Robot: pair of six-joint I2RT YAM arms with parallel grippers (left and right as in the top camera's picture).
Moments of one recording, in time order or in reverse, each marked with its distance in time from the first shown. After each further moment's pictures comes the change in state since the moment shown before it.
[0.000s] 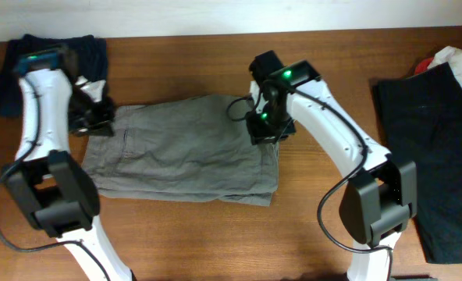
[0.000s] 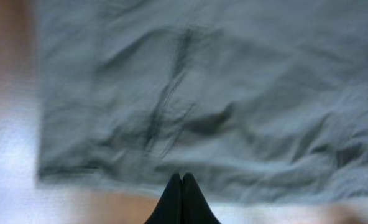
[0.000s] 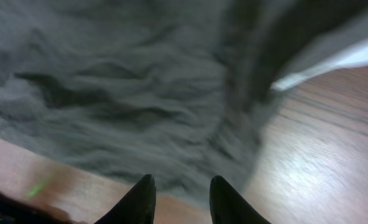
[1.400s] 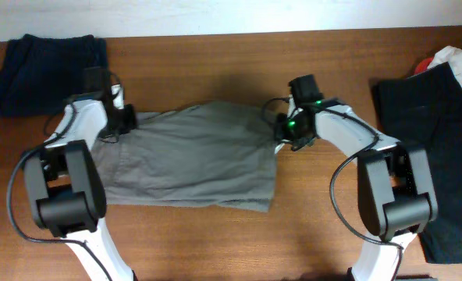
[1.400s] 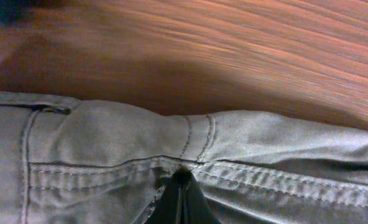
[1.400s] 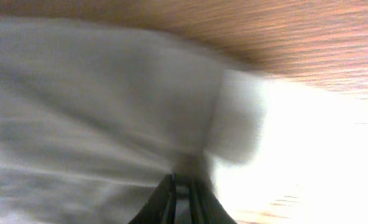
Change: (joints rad) left arm -0.080 -0.014 -0.487 0.857 -0.149 -0.140; right arm -0.226 -0.023 -0.485 0.669 0.005 0.200
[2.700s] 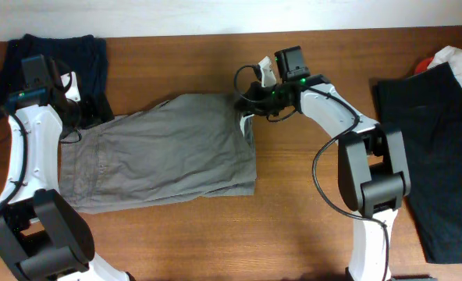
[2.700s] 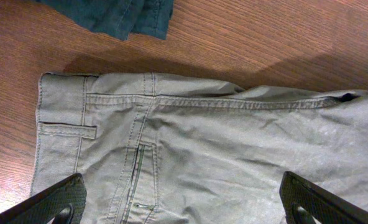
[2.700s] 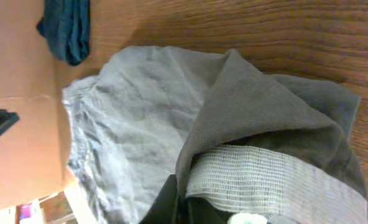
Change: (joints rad) left arm 0.136 -0.292 0.067 -0.274 0.077 0.003; right arm 0.040 0.202 0.325 0.140 -0.546 0.016
